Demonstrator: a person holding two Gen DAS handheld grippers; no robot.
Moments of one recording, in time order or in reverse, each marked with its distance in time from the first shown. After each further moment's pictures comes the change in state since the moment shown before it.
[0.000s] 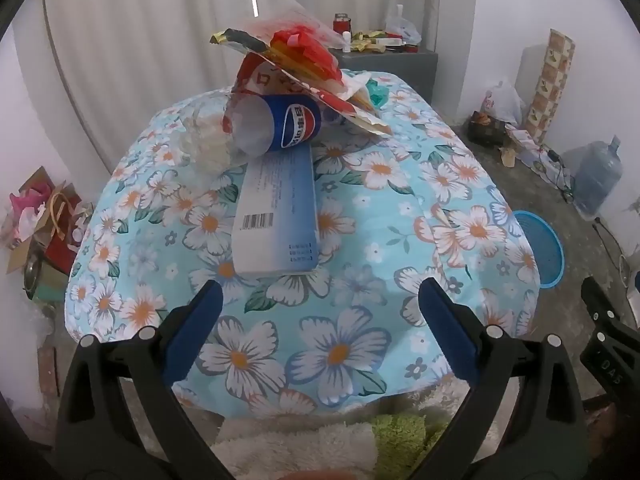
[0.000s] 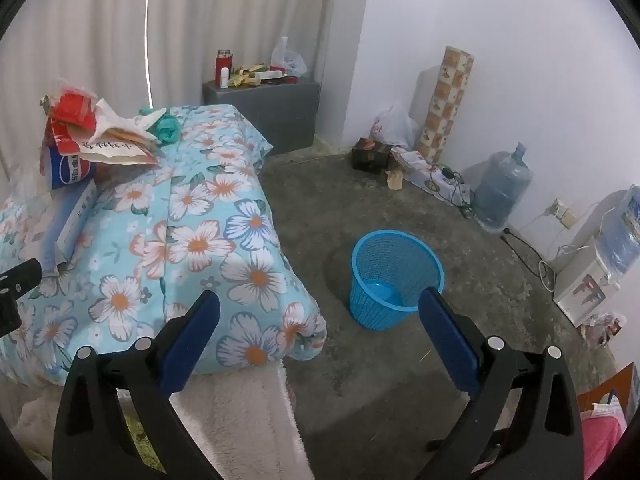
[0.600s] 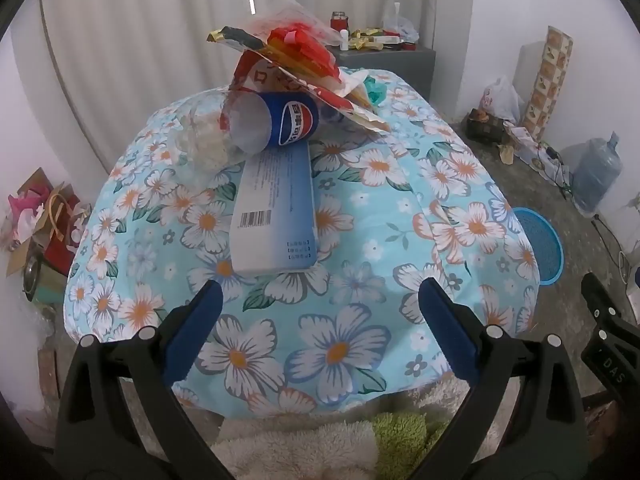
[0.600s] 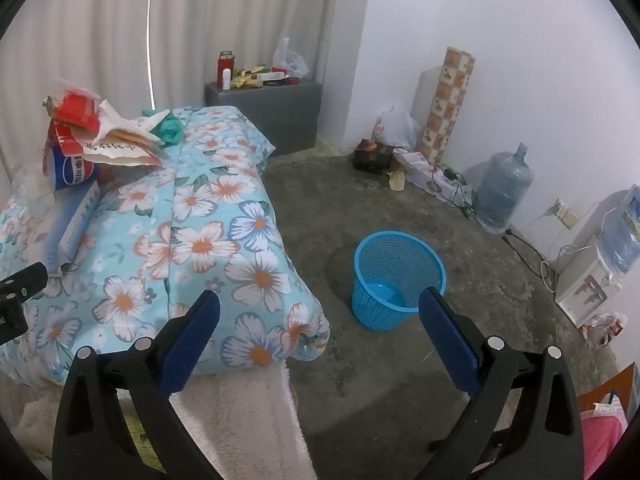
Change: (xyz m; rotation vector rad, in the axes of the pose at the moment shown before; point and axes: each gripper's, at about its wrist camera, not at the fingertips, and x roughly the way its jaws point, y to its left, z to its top) left arm 0.000 -0.002 0.000 0.011 0.001 0.008; right arm -0.003 -0.001 0.000 -0.001 0.001 0.000
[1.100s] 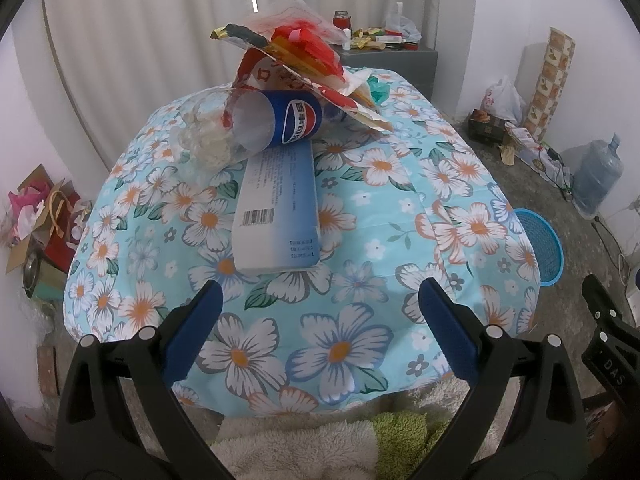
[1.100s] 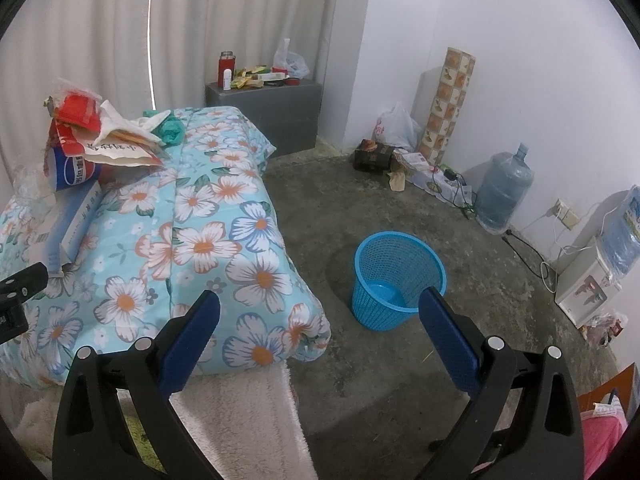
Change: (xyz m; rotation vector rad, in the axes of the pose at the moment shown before) left arm 0.001 0.001 -0.001 -0.001 0.001 -0.001; right arm -0.001 0.001 0.000 0.000 -0.002 0.002
